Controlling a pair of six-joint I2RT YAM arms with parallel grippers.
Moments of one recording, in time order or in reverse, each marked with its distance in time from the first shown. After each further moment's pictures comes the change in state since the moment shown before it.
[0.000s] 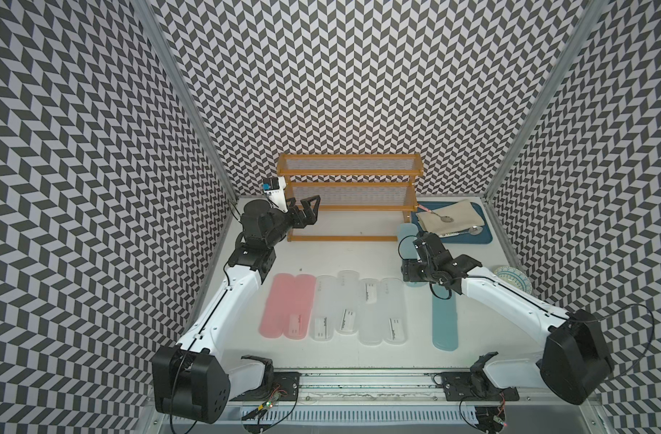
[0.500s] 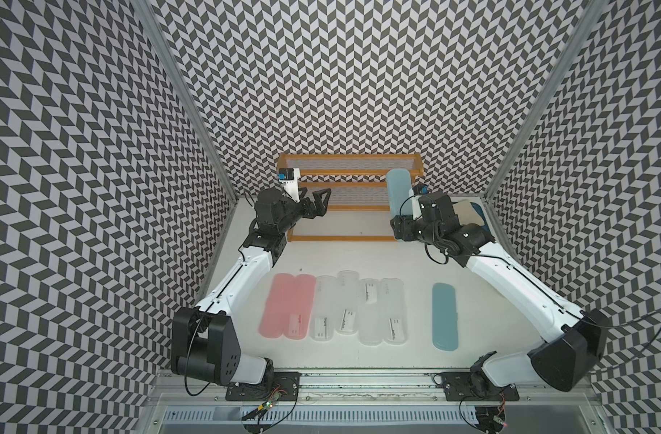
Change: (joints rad) left arm -0.024 0.184 0.060 0.093 0.047 0.087; right arm -0.001 0.105 0.468 -0.005 -0.009 -0.111
